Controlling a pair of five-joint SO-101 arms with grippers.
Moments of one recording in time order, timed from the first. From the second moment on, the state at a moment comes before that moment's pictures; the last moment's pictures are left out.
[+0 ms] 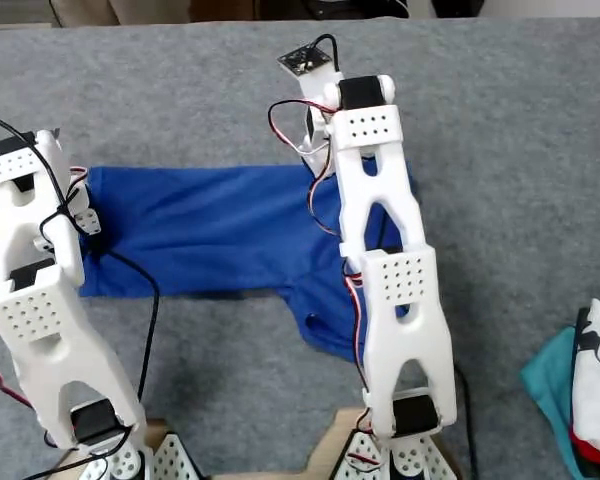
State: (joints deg) left arm -25.8 36.9 -19.8 87.8 -7.7; right arm -14.1 56.1 -68.1 101.3 10.9
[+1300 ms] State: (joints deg) left arm -24.5 42.1 -37.5 96.1 -7.6; right arm -13.3 56.1 -68.1 101.3 10.9
